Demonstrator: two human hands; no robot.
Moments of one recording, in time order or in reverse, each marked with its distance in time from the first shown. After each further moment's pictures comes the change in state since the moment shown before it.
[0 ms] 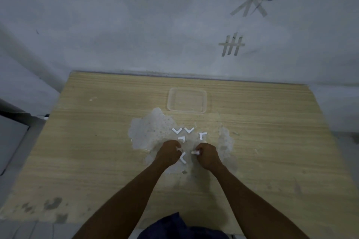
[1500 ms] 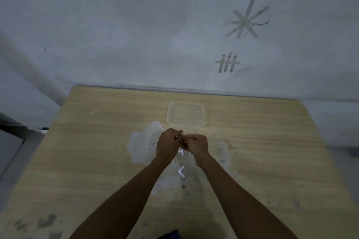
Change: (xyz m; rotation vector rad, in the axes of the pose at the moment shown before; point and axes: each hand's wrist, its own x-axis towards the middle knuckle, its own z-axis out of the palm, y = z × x) left_hand 0.005 0.049 -0.056 -0.191 0.343 0.198; right_hand 0.021 -0.087 -0.034 0.984 0.171 0.293
